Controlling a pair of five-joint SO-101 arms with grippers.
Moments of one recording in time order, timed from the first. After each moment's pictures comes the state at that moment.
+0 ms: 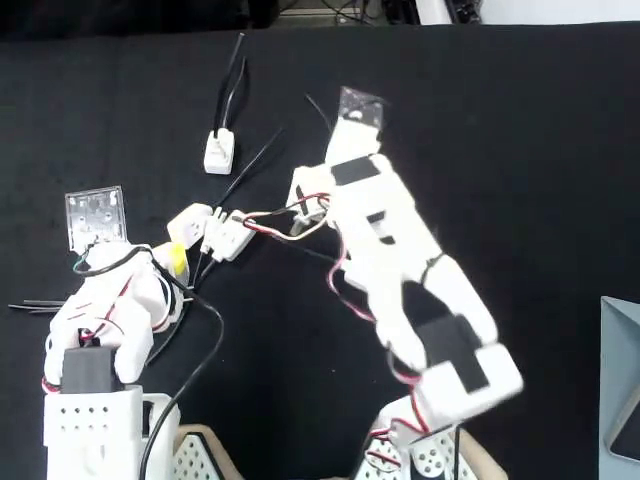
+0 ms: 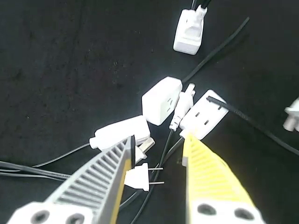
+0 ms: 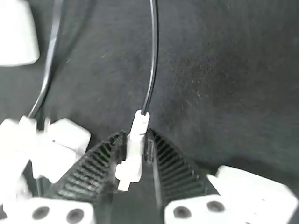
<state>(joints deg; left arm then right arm) -7.3 -78.5 67.7 59.9 5.4 -20.9 4.0 14.9 58.2 -30.2</state>
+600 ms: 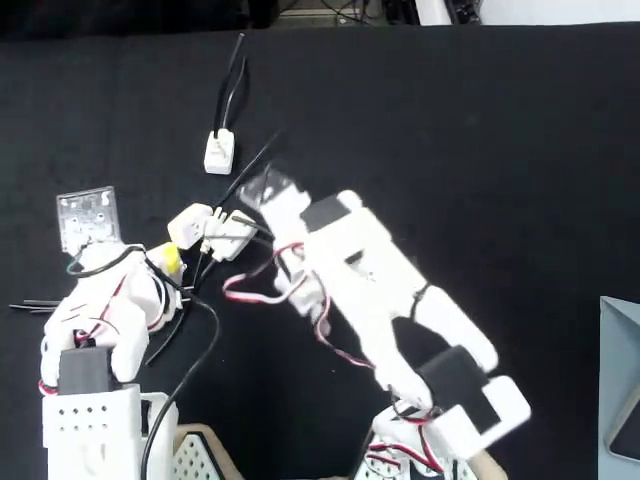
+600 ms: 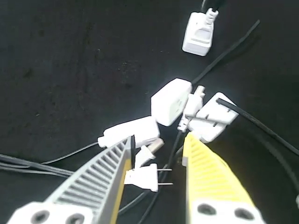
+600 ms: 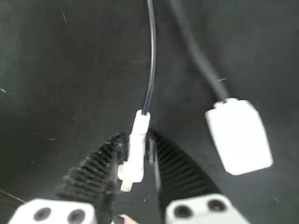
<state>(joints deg) -9.6 -78.5 67.7 59.9 4.7 -31.1 -3.2 28.3 74.6 11.1</state>
